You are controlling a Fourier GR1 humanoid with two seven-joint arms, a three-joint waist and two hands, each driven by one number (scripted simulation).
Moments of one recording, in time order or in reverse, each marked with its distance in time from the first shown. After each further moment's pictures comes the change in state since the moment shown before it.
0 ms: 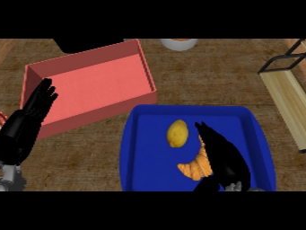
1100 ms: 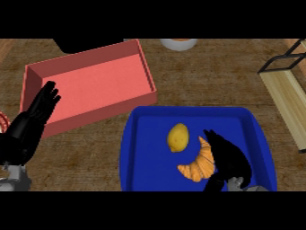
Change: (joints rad) left arm 0.005 -0.076 0.053 0.032 -0.067 -0.068 -0.027; right arm 0.043 0.037 -0.097 0.152 0.094 0.105 -0.071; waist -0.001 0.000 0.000
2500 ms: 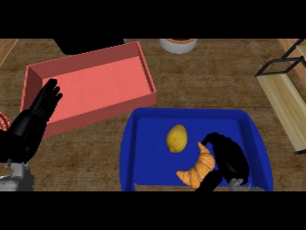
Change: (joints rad) left arm -0.020 -0.042 0.022 -0.007 -0.041 -0.023 0.011; right arm 0.018 -0.003 -0.028 0.202 0.203 -0.322 -0.329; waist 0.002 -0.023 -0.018
